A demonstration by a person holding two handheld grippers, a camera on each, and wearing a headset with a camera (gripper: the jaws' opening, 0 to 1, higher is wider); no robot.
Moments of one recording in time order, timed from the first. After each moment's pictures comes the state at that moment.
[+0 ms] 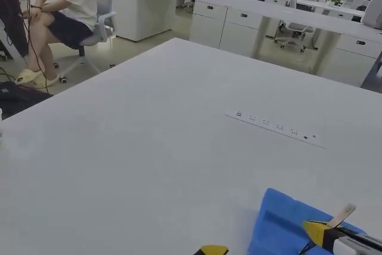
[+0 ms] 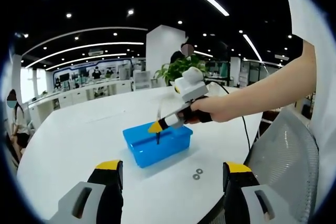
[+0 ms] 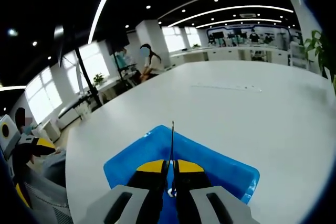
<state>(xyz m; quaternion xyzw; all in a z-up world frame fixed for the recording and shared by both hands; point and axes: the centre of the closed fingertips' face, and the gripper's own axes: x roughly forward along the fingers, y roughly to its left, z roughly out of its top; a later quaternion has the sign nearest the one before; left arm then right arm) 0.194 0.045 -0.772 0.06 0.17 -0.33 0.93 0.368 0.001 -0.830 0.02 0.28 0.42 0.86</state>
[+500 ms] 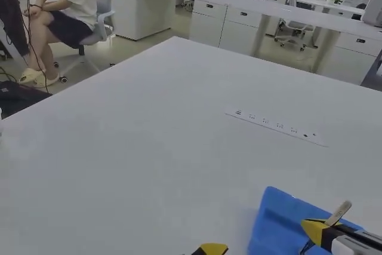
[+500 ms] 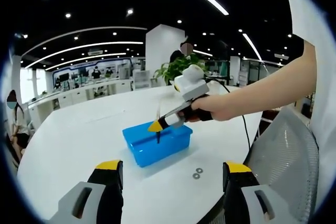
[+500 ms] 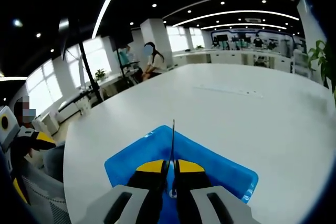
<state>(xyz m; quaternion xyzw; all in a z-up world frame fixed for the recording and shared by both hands) 0.193 0.044 -0.773 0.06 0.17 -0.33 0.93 0.363 0.002 -0.824 -0.01 0.27 0.43 0.86</state>
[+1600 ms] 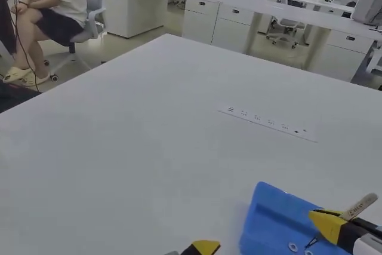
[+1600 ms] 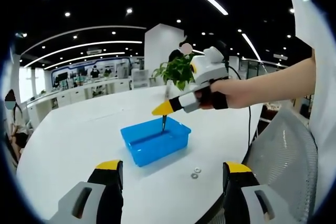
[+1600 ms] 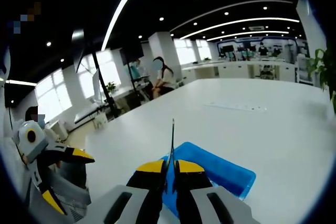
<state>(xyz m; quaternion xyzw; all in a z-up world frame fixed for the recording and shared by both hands) 0.193 0.042 -0.775 0.06 0.17 -0.34 0.92 0.323 -0.003 -0.765 0.03 0.22 0.46 0.86</state>
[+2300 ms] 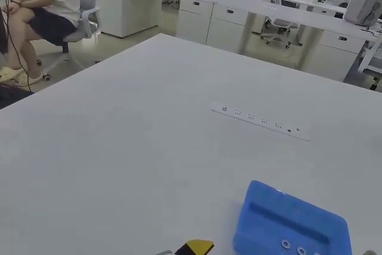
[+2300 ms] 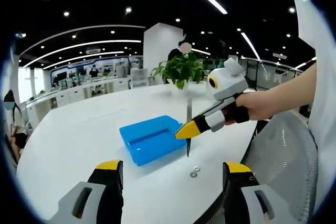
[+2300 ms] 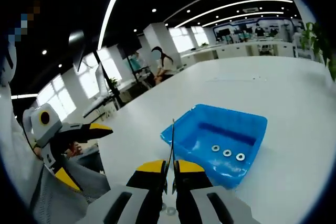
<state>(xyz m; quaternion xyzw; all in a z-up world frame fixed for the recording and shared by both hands) 0.191 0.040 -0.776 0.06 0.18 -0.34 0.92 0.258 -0.016 -0.812 0.06 0.30 0.46 0.83</state>
